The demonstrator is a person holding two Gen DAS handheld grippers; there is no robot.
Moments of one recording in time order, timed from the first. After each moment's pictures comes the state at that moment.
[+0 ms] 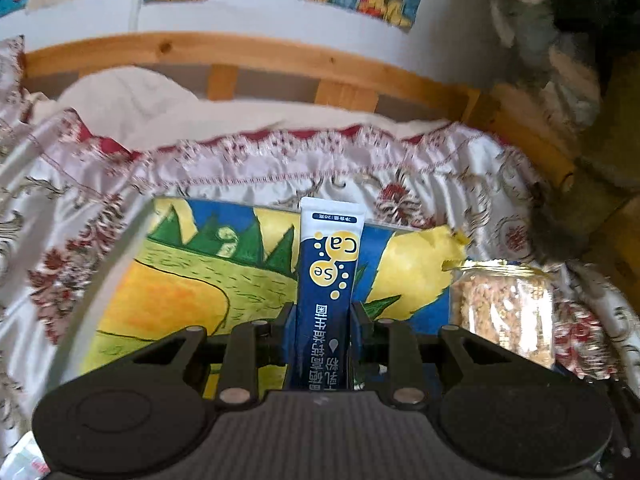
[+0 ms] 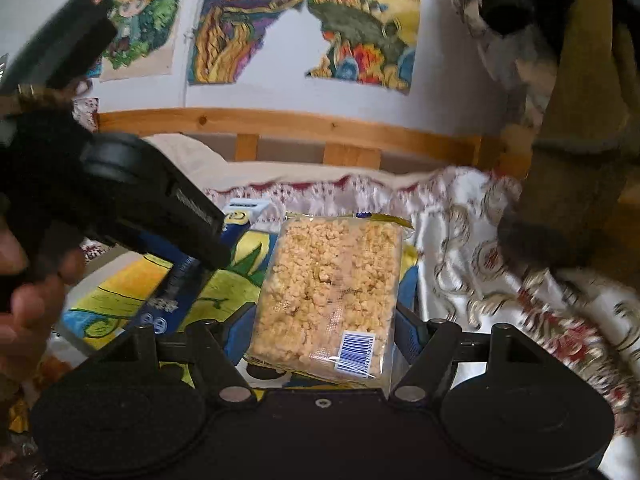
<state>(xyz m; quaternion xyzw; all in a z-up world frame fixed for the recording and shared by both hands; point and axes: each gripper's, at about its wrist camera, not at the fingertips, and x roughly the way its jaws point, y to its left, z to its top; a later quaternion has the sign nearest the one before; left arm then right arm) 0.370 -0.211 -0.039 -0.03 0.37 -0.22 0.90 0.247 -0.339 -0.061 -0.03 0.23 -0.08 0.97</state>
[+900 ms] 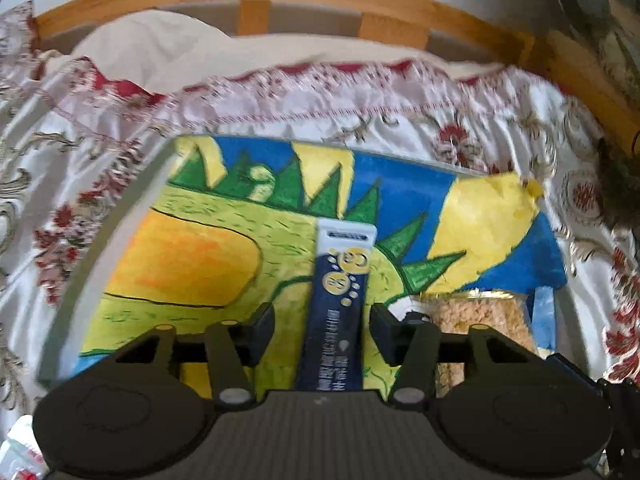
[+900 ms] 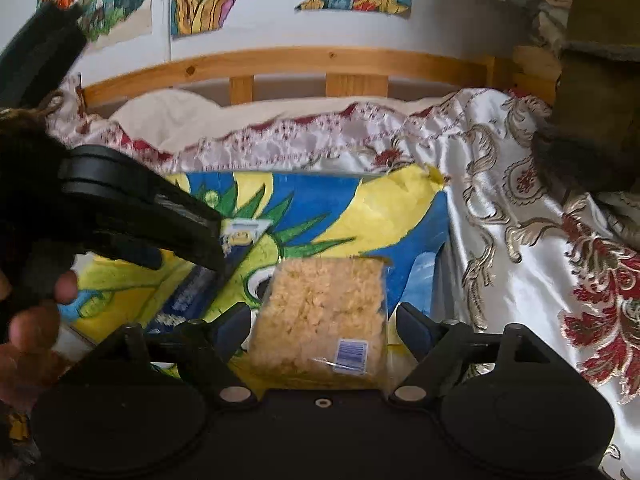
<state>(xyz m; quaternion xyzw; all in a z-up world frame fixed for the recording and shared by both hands) 0.389 -0.210 -0.070 -0.01 0.44 -0.16 0.88 0.270 -0.343 -0.087 0.03 0.30 -0.08 0.95</state>
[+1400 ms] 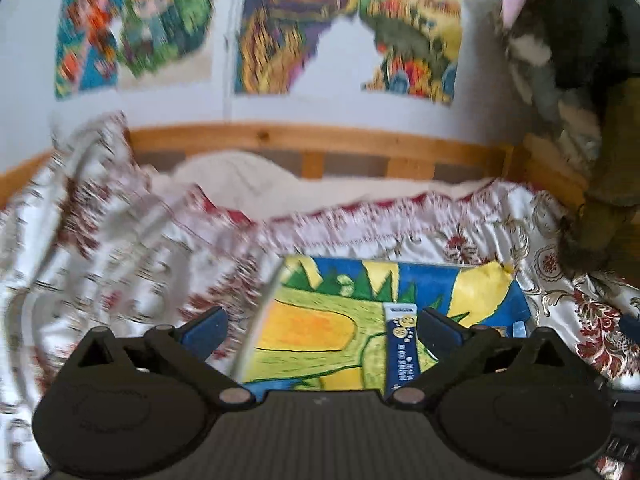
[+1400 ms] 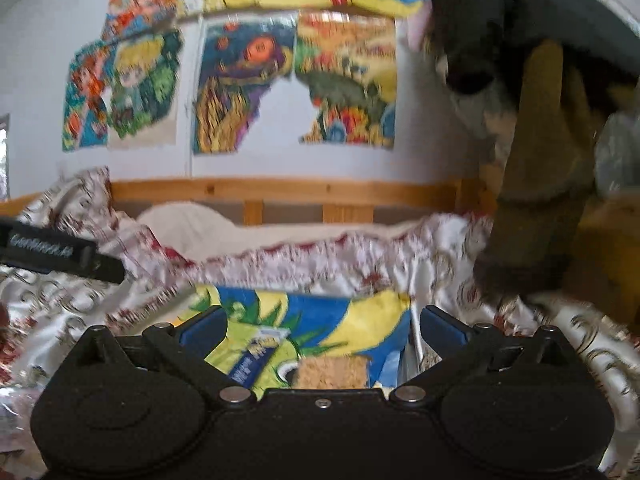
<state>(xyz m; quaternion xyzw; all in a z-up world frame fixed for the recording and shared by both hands) 0.275 -0.101 0.031 0.01 0.26 -0.13 0.96 0.170 -0.300 0.002 0.00 0.14 -0.09 0.99</state>
